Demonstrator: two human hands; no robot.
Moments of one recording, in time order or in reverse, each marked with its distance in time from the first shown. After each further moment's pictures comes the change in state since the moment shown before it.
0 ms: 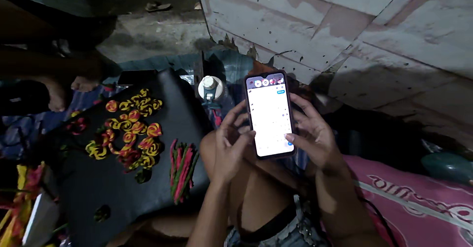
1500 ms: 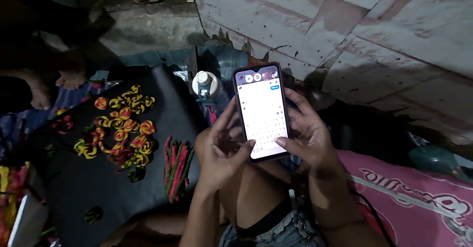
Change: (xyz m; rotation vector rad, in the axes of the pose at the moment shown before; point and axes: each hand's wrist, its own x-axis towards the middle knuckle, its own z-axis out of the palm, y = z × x) left_hand -0.014 0.015 -0.012 -0.028 -0.161 0.085; right_hand 0.000 -0.012 0.012 0.057 -0.067 -0.048
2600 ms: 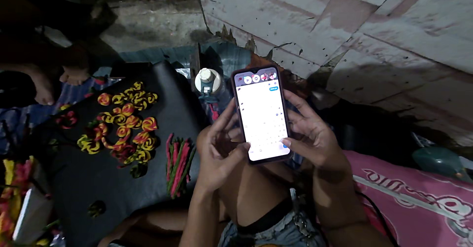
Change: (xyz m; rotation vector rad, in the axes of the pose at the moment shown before) left_hand -0.008 -0.005 -0.011 -0.054 -0.001 -0.009; right_hand -0.004 -0.006 -0.006 -0.020 -0.115 0.065
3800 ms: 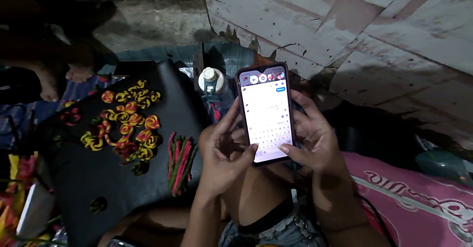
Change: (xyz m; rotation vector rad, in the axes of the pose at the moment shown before) left_hand -0.003 0.010 0.010 0.047 0.029 0.032; right_hand 0.001 0.001 0.012 0.022 0.079 -0.076
